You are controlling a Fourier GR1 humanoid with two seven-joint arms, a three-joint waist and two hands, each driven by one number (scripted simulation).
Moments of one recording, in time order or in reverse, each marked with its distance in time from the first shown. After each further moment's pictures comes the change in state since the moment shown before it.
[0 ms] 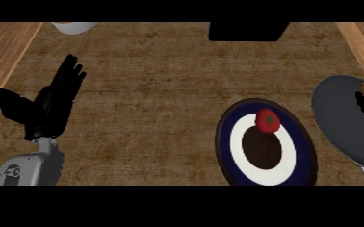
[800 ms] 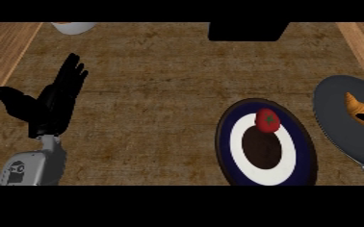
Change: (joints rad) left arm -0.017 -0.011 0.005 0.024 -0.007 0.002 -0.012; right arm -0.149 -0.130 -0.149 0.582 -0.181 -0.043 -0.203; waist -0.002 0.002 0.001
